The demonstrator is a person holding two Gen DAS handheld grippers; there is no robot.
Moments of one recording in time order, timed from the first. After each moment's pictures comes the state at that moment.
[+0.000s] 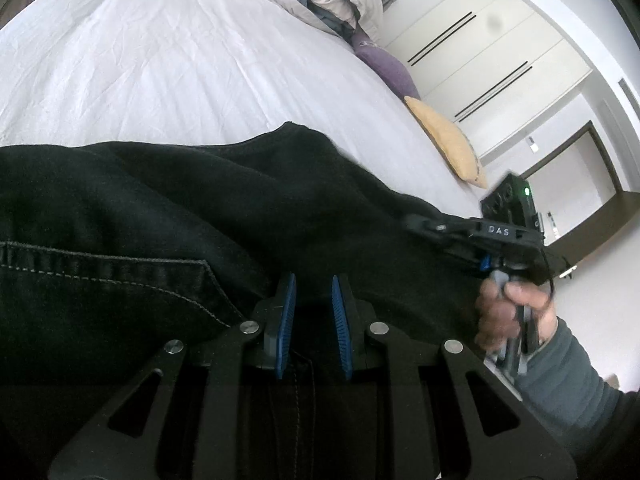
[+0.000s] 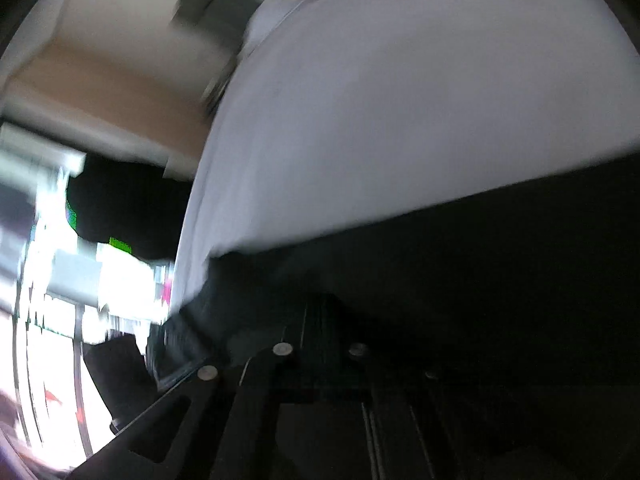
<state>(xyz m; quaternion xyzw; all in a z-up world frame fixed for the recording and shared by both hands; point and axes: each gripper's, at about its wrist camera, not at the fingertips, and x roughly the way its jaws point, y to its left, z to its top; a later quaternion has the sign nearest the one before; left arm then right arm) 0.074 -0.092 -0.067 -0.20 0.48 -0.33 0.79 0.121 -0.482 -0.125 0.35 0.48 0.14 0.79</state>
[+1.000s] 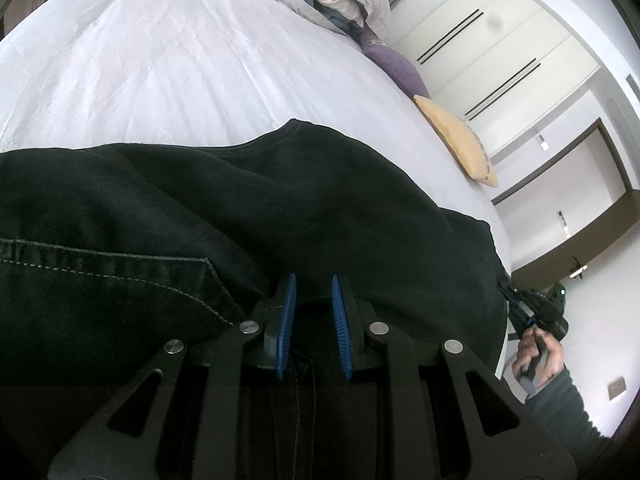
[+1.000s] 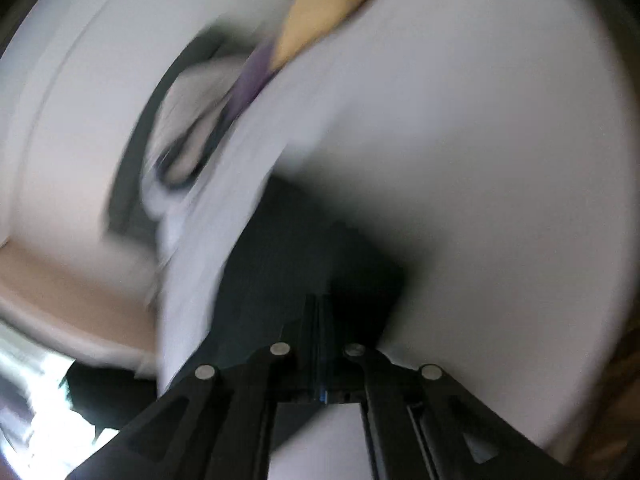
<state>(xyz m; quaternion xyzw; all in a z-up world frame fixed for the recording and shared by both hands) 0.070 -0.104 -0.059 -0.19 0.48 -0.31 0.80 -0.108 -0.714 -0.126 0.50 0.27 -0.15 0.81</state>
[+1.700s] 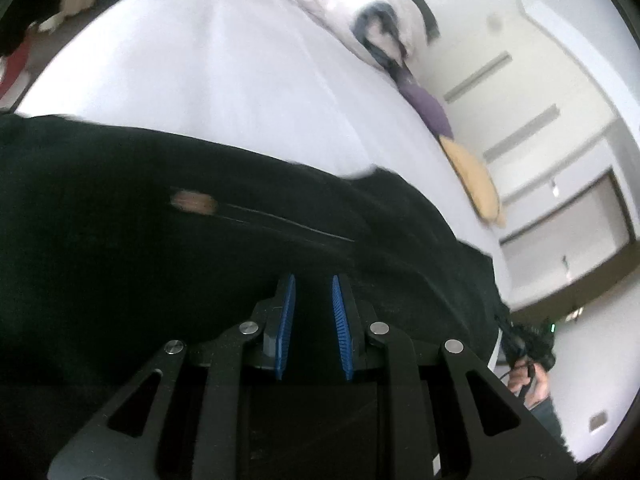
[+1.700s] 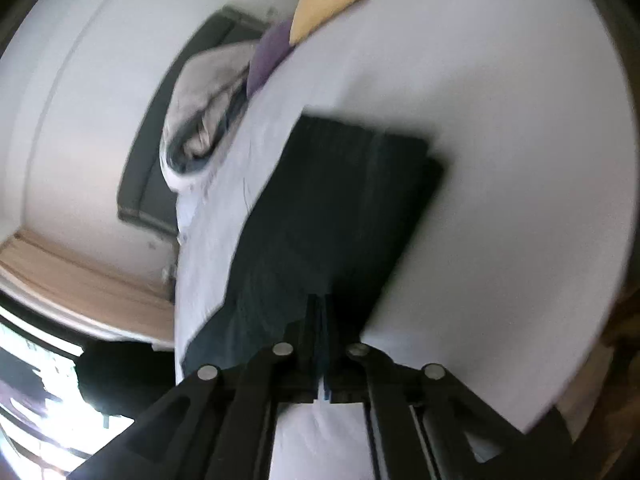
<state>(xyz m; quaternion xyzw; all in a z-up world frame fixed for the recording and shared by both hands) 0.039 0.021 -0.050 -0.26 0.46 -0.25 0.81 -0.085 -0.682 -0.127 0.51 0.30 -0.07 0.81</state>
